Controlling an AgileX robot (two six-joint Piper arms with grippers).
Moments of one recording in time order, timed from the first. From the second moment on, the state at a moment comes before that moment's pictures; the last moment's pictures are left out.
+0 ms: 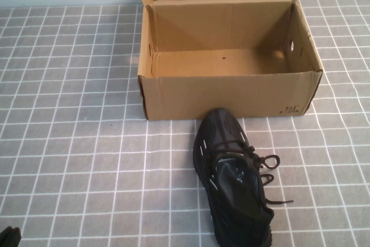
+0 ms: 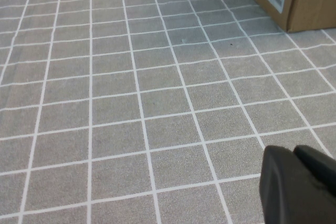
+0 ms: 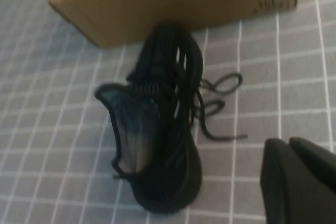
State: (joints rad) right arm 0.04 0.42 -0.54 0.58 0.86 -0.01; left arm -0.18 -0.01 0.03 0.00 0.39 0.08
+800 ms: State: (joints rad) right arm 0.60 1.33 -1.10 0.47 0.99 -0.42; left arm -0.18 -0.01 0.03 0.00 0.39 0.08
